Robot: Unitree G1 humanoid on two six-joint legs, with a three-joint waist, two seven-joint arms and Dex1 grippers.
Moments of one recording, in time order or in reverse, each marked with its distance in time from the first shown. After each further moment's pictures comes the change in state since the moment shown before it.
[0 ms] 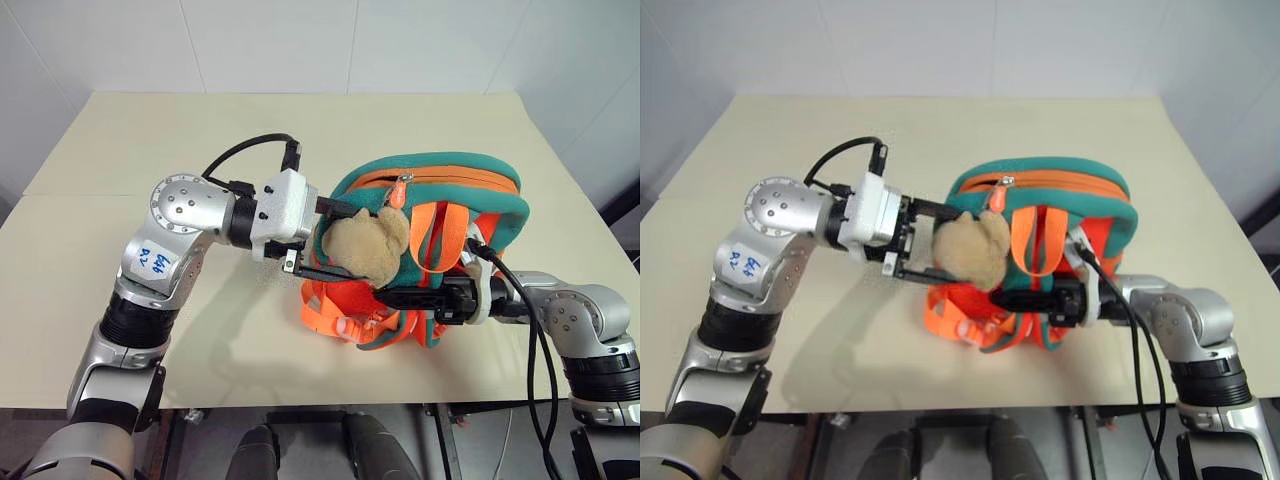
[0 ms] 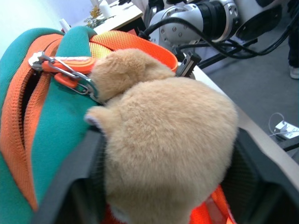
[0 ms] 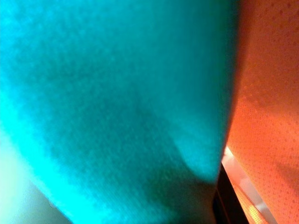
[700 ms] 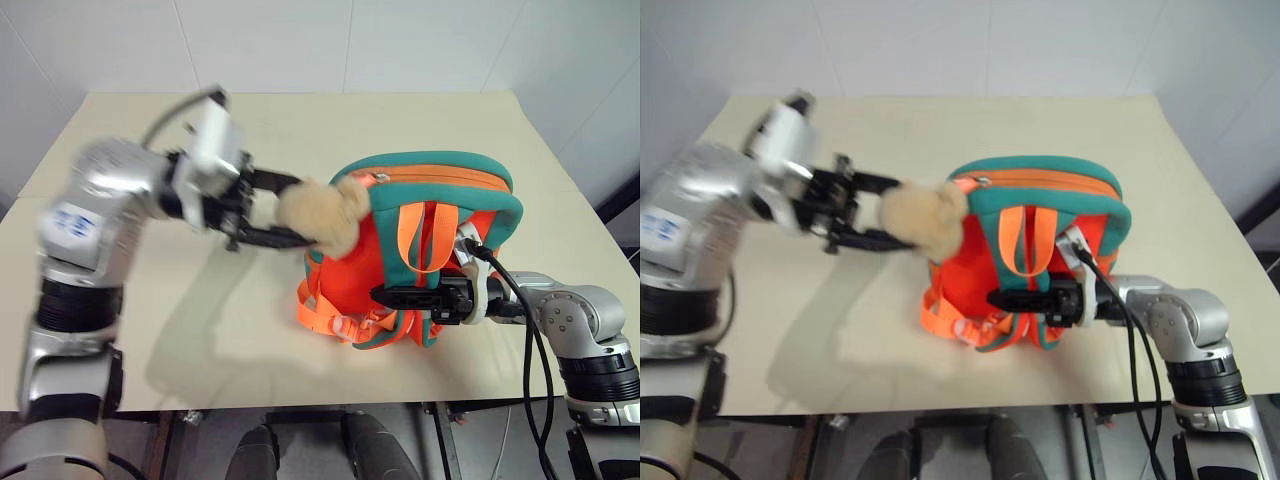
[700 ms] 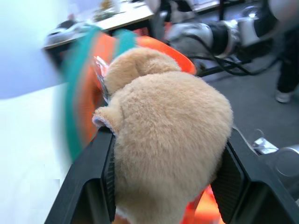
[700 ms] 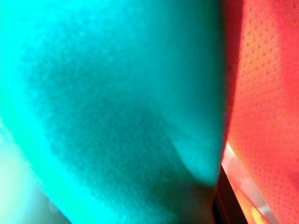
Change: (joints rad) left arm -0.108 0.248 0.198 0.097 -0.236 0.268 -0.101; right arm -0.001 0.018 0.003 -0.001 0.000 -0.003 -0.001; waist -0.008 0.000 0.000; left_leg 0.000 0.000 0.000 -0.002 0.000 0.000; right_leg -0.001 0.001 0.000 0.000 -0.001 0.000
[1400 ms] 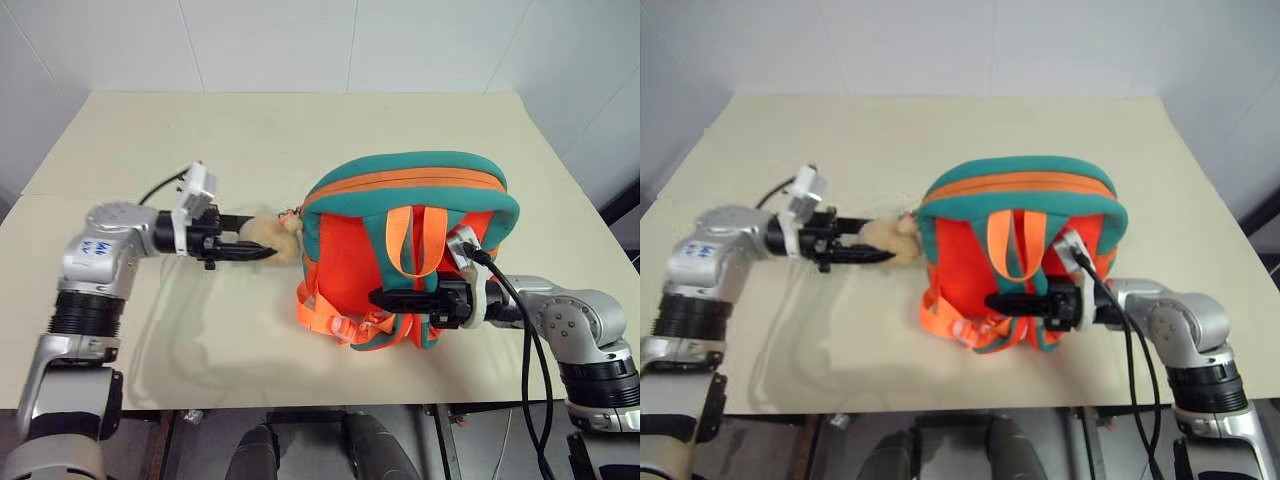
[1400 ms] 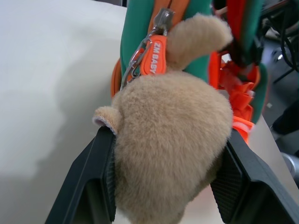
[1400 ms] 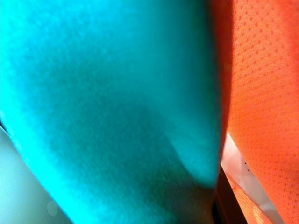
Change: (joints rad) left arm 0.170 -0.139 -0.079 0.477 0.186 -0.158 -0.027; right arm 0.029 0.002 -0.013 -0.043 0.031 0.016 -0.049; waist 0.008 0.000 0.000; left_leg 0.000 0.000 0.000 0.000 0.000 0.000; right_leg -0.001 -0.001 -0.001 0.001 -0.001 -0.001
